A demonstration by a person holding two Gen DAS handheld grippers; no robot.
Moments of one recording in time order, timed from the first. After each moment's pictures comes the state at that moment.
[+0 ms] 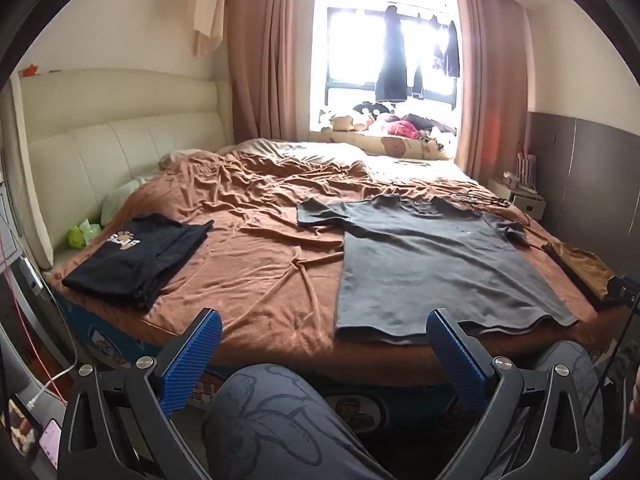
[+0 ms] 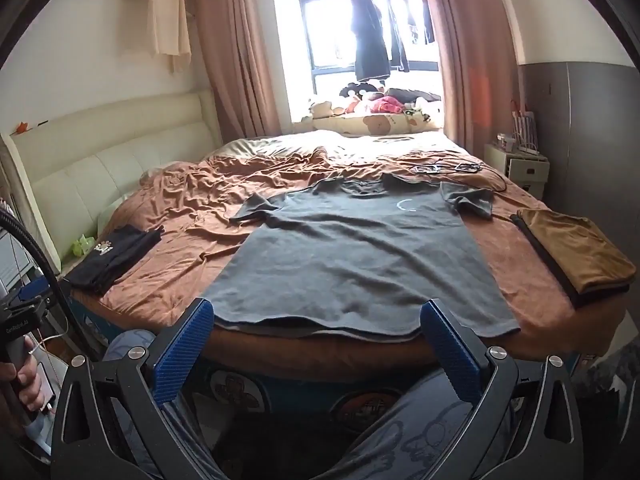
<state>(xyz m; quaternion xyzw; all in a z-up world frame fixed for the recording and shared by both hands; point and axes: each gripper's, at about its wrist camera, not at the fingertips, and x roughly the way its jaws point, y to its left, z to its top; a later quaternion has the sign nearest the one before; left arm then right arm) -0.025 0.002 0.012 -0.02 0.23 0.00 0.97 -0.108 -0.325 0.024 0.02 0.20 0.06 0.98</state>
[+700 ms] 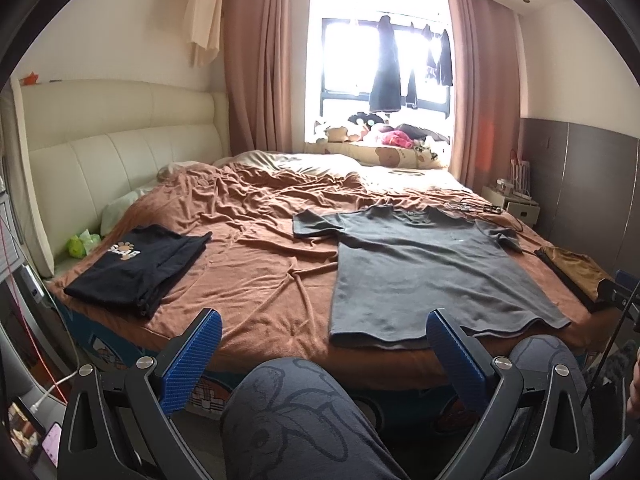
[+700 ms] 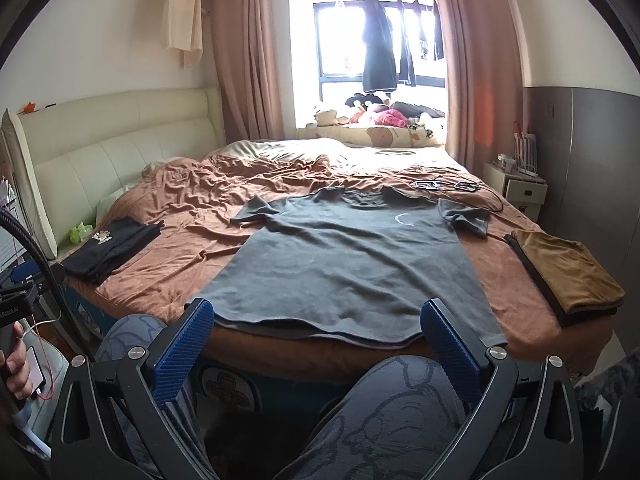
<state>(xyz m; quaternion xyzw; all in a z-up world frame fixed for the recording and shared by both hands) -0.040 -0.001 0.022 -0.02 0.21 -0.01 0.98 -0.117 -0.317 0.025 0.00 0.19 0.06 0.98</state>
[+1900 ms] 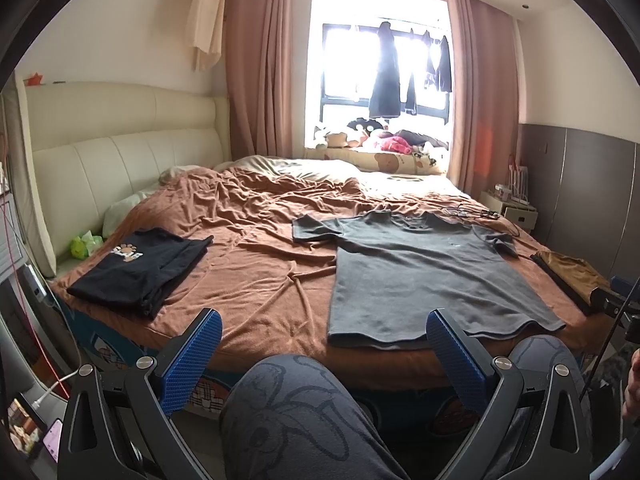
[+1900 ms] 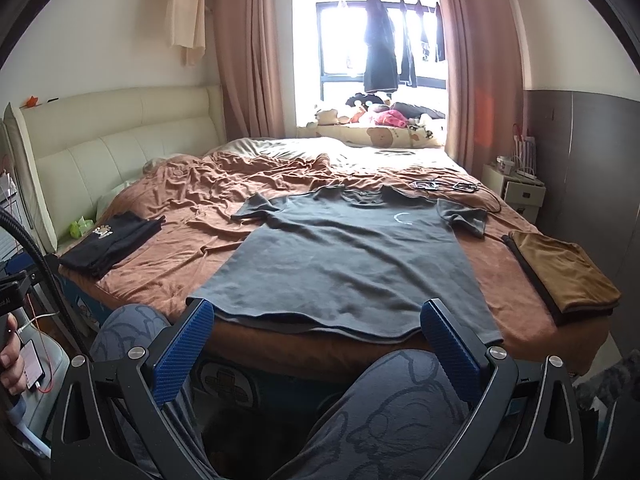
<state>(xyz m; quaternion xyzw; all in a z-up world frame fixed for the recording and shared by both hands) -0.052 -0.003 0.027 -0.02 0.20 -0.01 0.98 -0.128 -0.310 0.022 -0.01 0.19 0.05 0.98</state>
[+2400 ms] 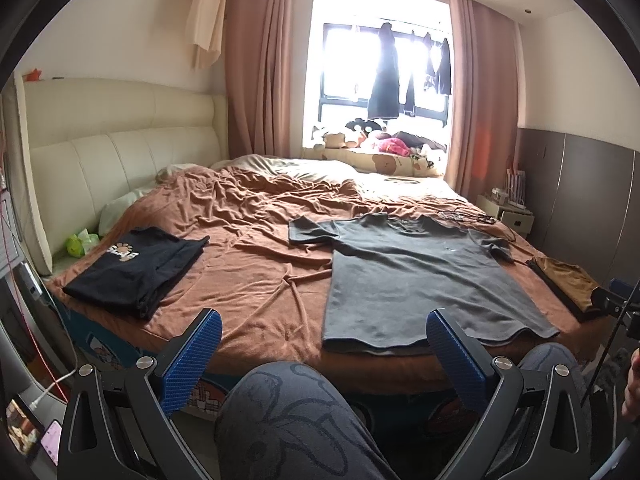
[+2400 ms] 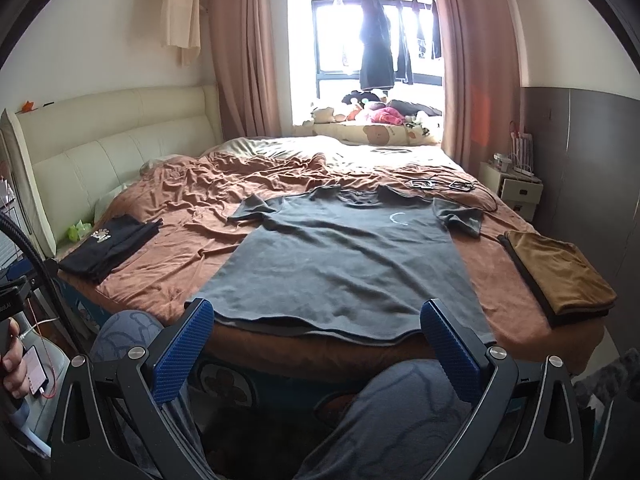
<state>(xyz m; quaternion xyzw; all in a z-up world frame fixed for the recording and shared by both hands) -0.046 0.000 0.040 -0.03 0.20 -0.02 0.98 -0.124 -0.319 0.034 -0.01 0.20 0.05 0.98</state>
